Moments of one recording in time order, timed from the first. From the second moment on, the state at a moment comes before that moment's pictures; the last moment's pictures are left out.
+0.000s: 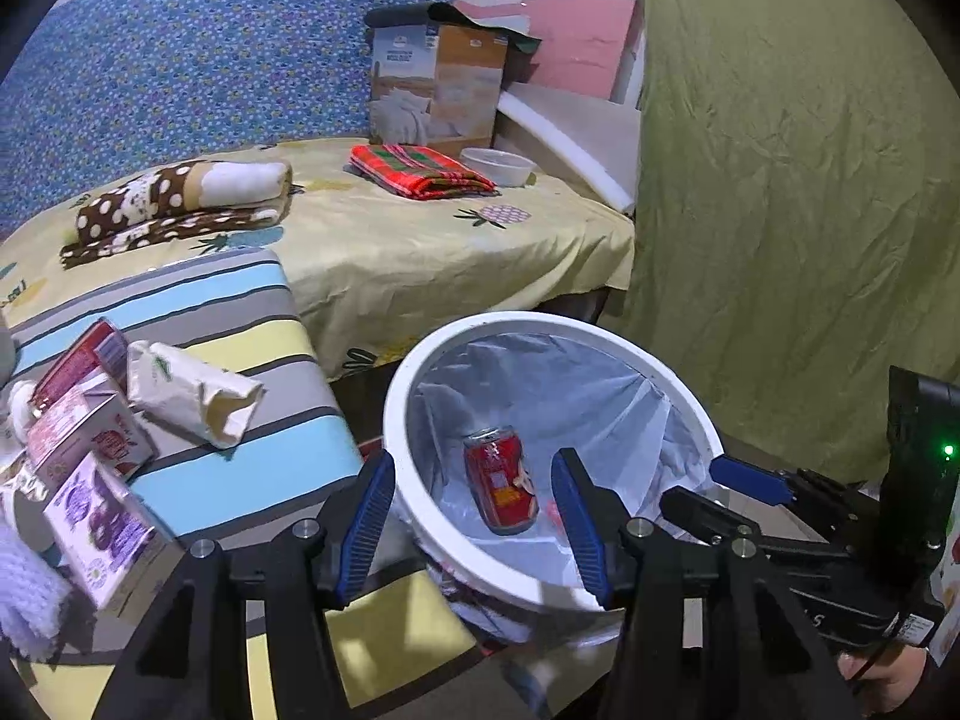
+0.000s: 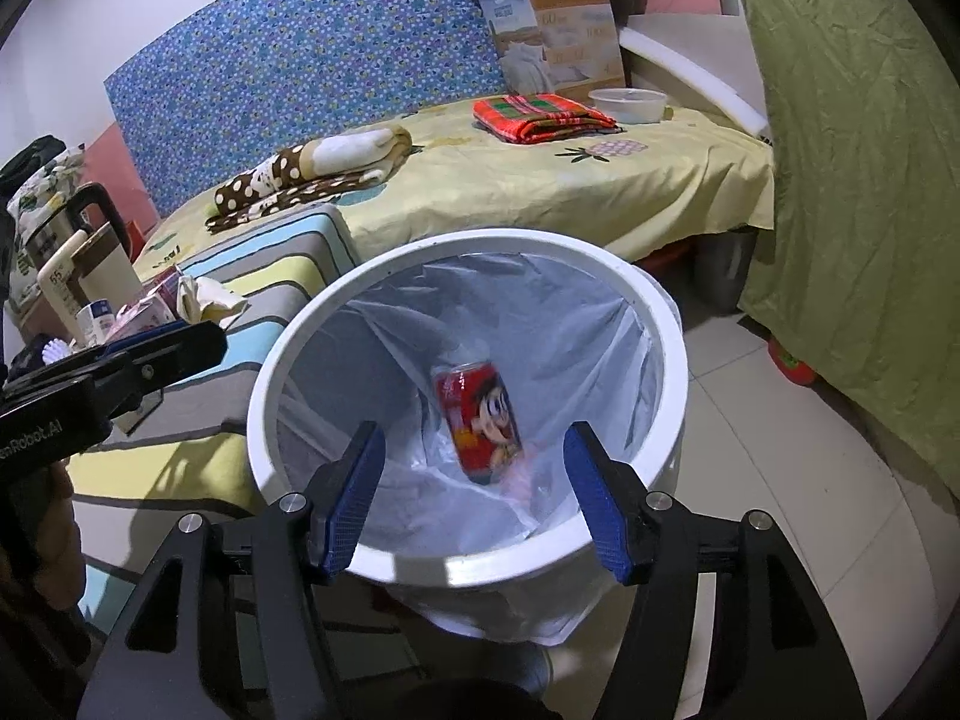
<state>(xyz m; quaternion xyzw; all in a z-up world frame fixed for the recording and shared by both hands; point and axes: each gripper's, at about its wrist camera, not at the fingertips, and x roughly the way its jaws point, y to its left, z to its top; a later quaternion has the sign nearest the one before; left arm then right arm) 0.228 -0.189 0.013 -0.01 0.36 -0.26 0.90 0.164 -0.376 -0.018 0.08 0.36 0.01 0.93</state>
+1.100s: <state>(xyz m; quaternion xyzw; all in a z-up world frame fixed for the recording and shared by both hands) 0.134 -0.034 0.021 -0.05 0.34 -0.09 0.93 0.139 -0.277 0.002 0.05 0.34 0.16 0.93</state>
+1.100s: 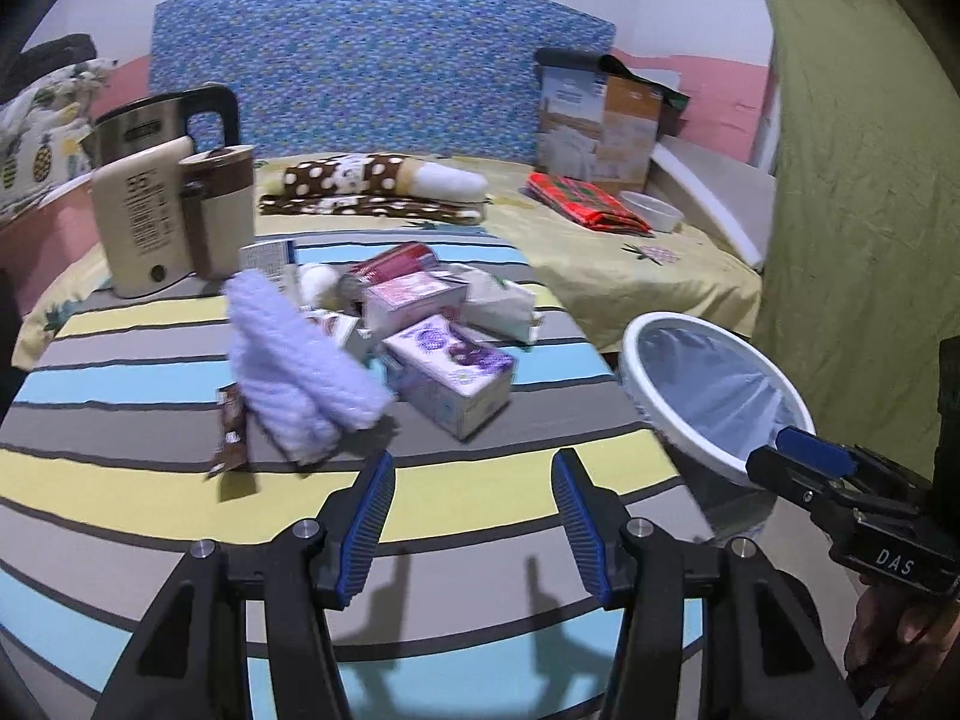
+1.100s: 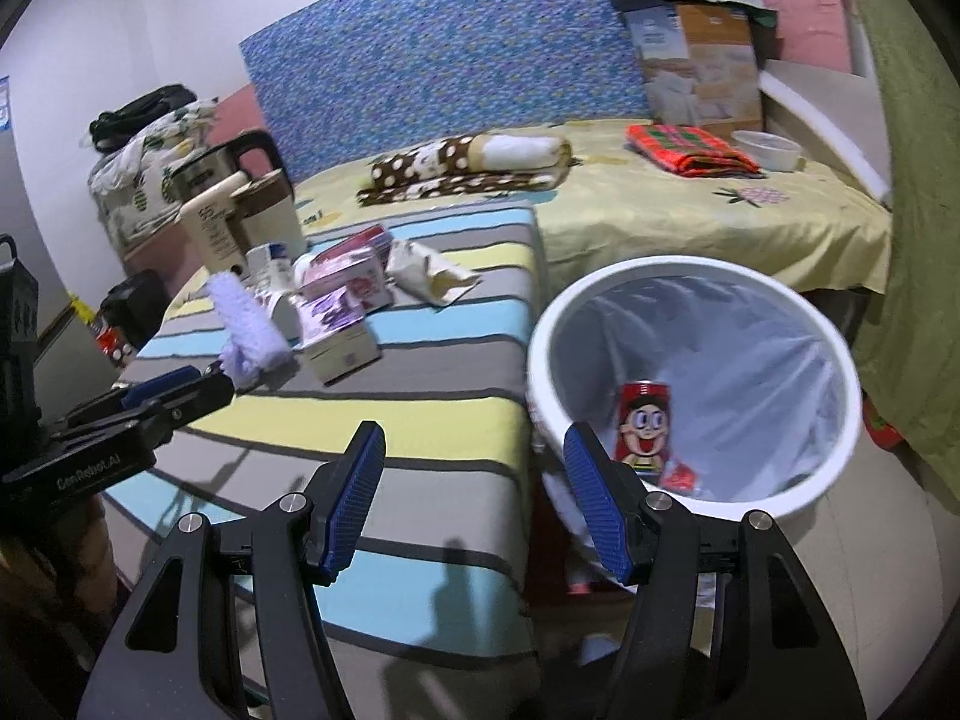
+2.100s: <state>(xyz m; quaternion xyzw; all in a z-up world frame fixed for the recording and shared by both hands) 0.178 0.056 0.007 -0.10 0.34 0.00 0.94 0.186 -0.198 -0.007 -0.03 0.36 0.24 0.90</state>
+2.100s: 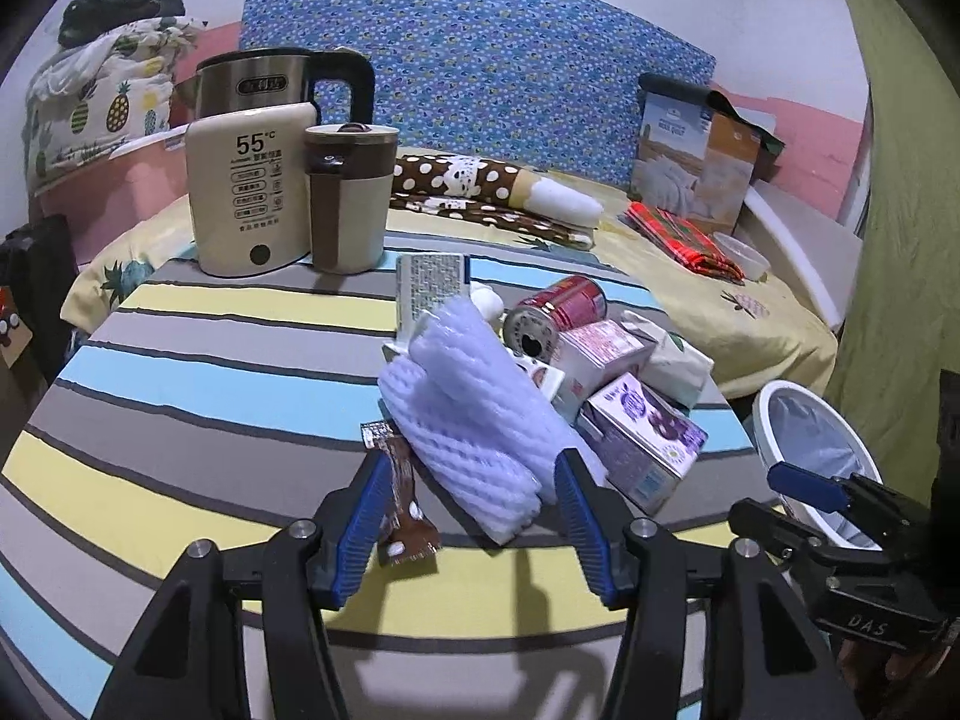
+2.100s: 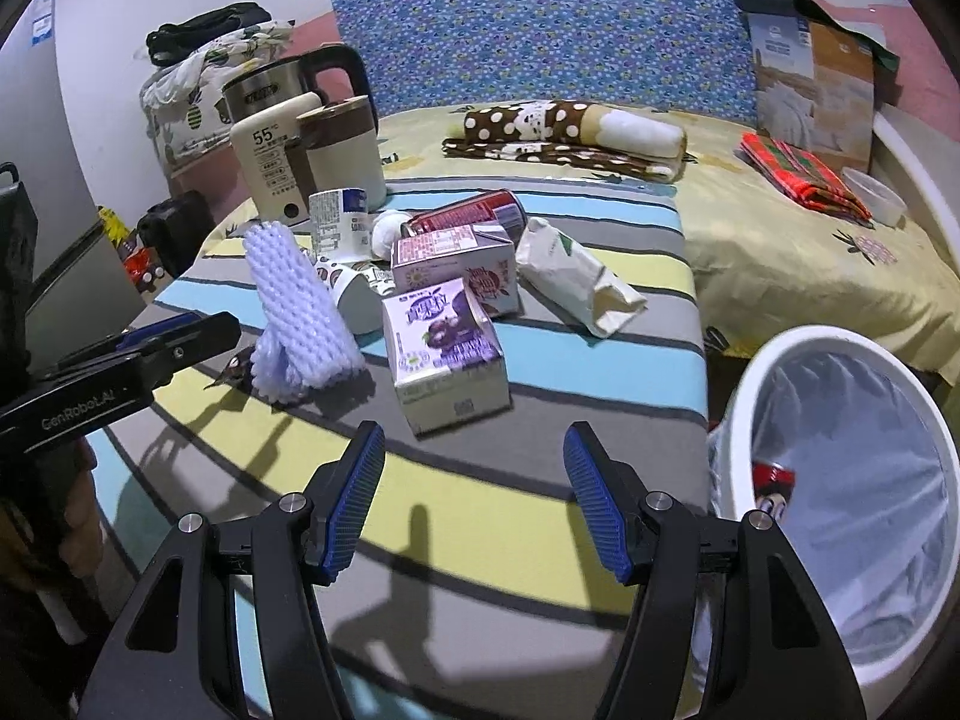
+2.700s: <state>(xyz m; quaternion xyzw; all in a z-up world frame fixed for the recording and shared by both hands) 0.220 0.051 0.002 -0.13 0.34 -0.02 0.93 0.219 -0.177 -0.017 -0.05 0.37 0.26 0.89</state>
